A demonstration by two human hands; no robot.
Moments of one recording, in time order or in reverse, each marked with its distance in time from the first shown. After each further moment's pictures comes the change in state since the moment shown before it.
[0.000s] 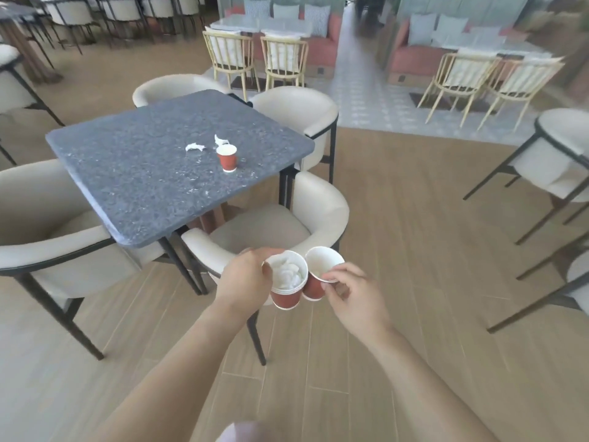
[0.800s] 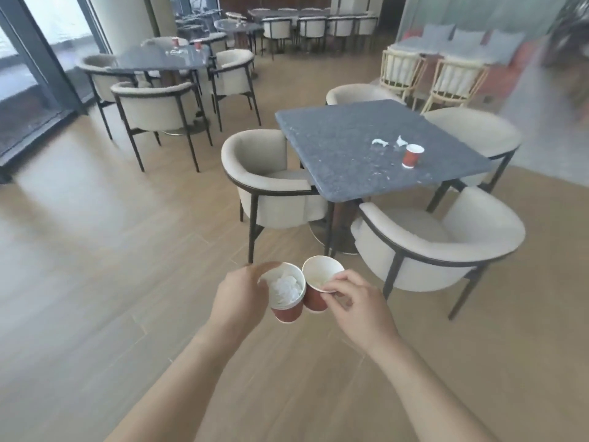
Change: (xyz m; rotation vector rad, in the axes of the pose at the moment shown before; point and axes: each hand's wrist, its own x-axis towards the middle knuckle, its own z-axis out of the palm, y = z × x) left_hand -0.359 -0.216 -0.225 -0.024 0.302 -0.476; right_hand -0.221 -0.289 0.190 0.096 -0.372 -0.369
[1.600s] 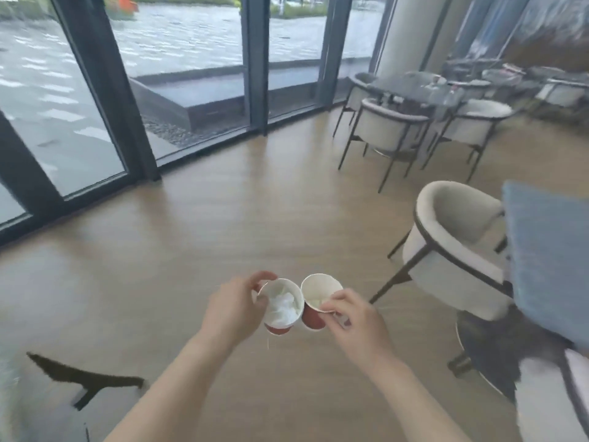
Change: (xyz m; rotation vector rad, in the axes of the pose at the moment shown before) left_hand -0.126 -0.120 -0.100 -0.037 0.492 -0.636; right_hand 0.040 -0.126 0.148 0.177 -0.590 -0.585
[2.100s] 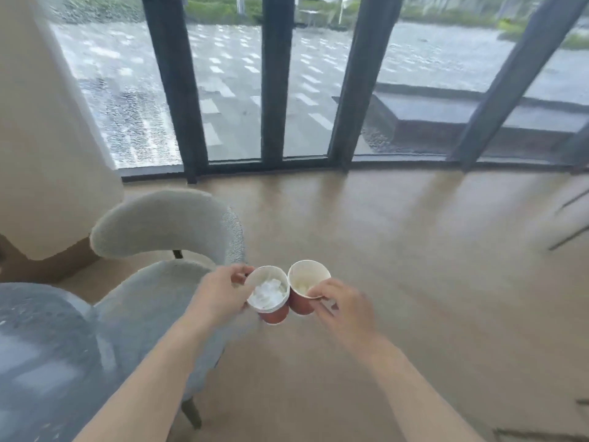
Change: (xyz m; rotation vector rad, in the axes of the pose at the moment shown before) left_hand -0.180 -0.192 -0.146 -0.421 0.507 -0.621; right_hand 0.009 -0.201 0.201 0.176 -0.546 -0.584
